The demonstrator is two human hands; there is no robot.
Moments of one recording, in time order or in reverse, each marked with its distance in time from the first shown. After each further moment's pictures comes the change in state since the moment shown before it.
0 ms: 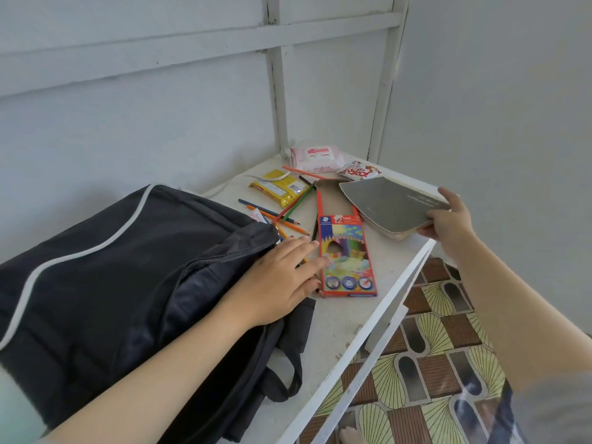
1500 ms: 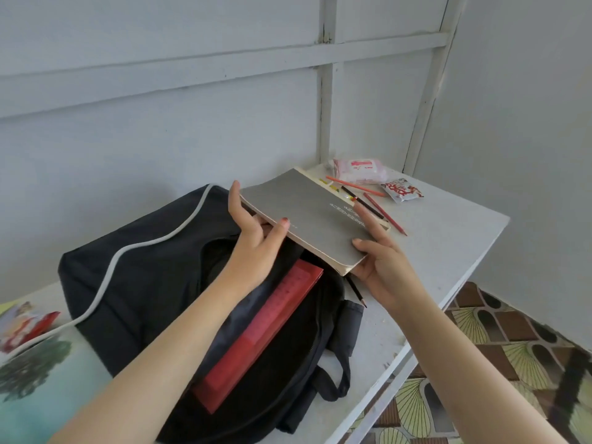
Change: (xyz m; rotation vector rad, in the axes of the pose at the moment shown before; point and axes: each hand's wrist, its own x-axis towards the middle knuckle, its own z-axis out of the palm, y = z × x) left_hand -0.039 -0.046 -0.058 -1.145 0.534 -0.647; right_hand -0.158 0.007 0.117 0.620 -0.786 0.116
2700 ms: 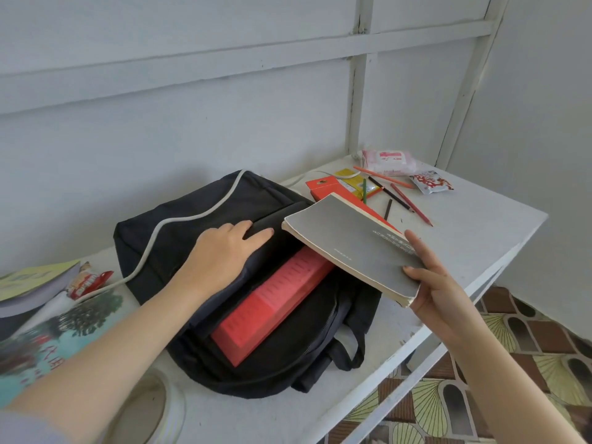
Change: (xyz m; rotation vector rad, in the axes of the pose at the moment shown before) left_hand -0.044 -0.023 -0.090 1.551 -0.106 0.551; right_hand -0.056 0.007 -0.045 -0.066 0.064 0.092
